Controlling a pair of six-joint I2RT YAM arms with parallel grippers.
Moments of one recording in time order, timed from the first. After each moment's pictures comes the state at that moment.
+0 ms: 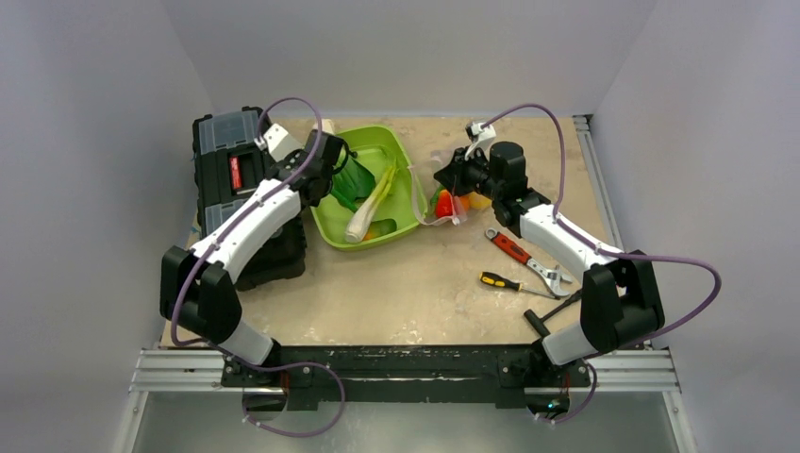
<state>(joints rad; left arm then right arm) -0.43 1.56 1.33 -0.69 -0.71 -1.19 0.38 1.49 1.01 0.18 -0.33 0.26</state>
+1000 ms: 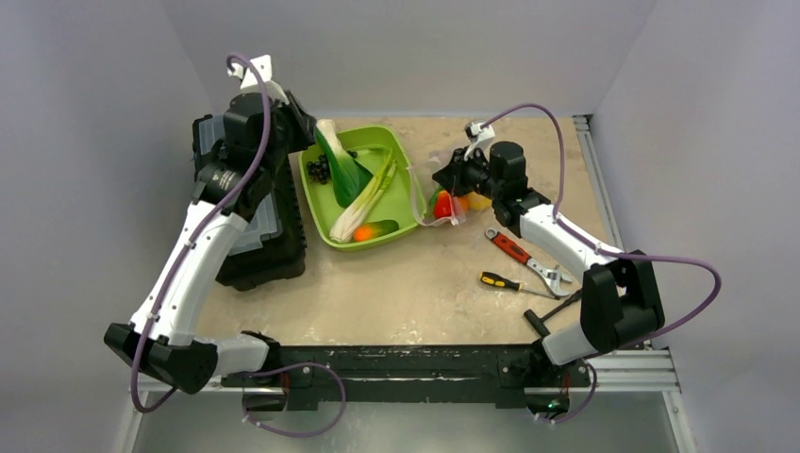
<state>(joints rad) -0.36 1.31 1.59 -0.55 -0.30 -0.39 0.38 1.49 1.01 0.18 -0.35 0.26</state>
